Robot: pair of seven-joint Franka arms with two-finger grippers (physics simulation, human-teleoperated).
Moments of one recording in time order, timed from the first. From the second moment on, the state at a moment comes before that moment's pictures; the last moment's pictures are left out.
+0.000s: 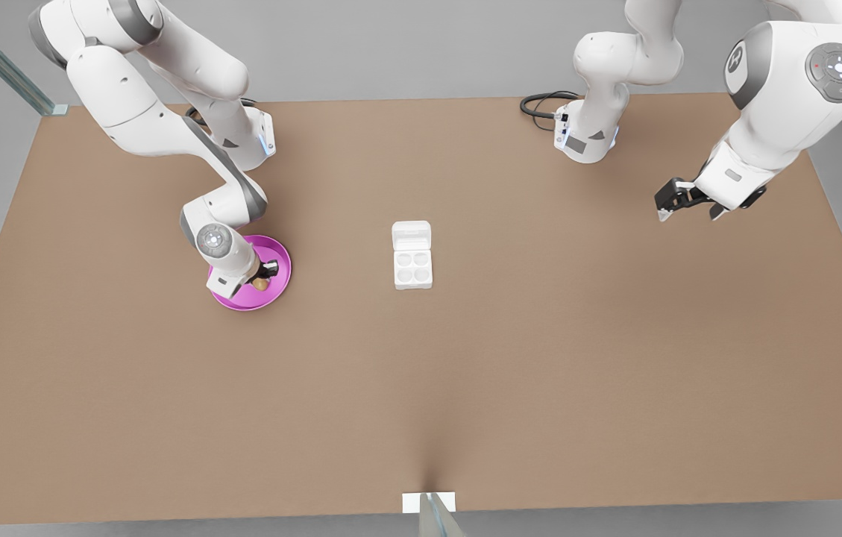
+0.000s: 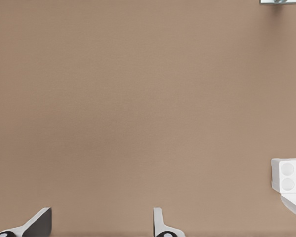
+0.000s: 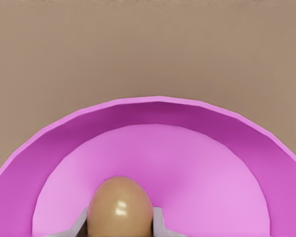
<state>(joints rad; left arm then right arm) -0.17 -0.09 0.05 -1.66 0.02 1.56 -0.11 -0.45 0.36 0.62 -2.43 -0.43 2.54 0.27</state>
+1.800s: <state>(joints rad) -0.24 -0.25 -0.71 -2.29 -0.05 2.03 -0.74 0.69 0.78 0.15 -1.40 0.05 1.99 0.65</state>
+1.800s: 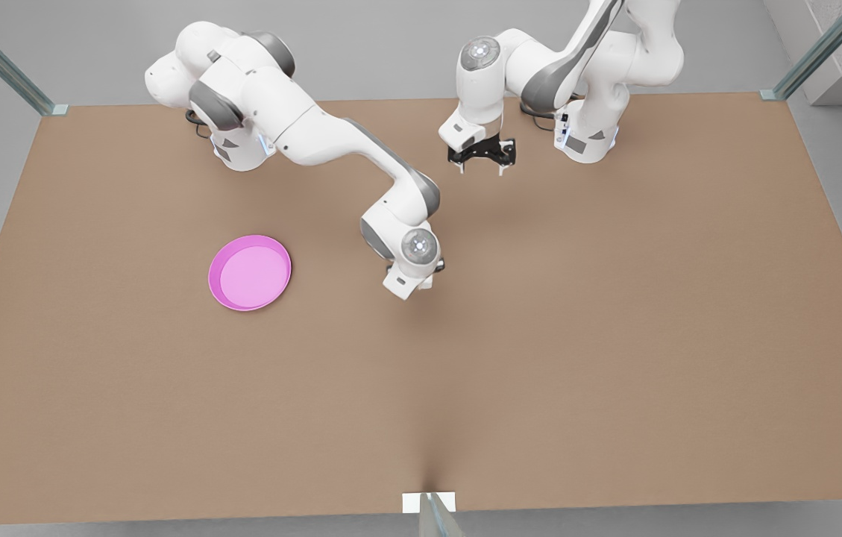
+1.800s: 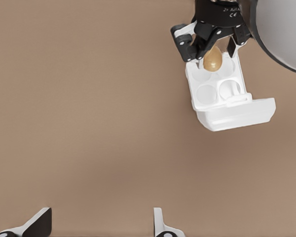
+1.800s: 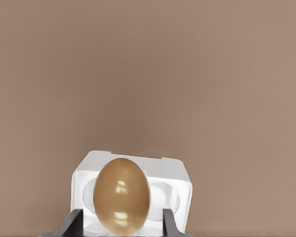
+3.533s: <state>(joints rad) 0.12 0.52 -0.50 -1.26 0.55 1.96 -1.16 -0.08 0.13 0.14 -1.49 -0.08 1.54 0.04</state>
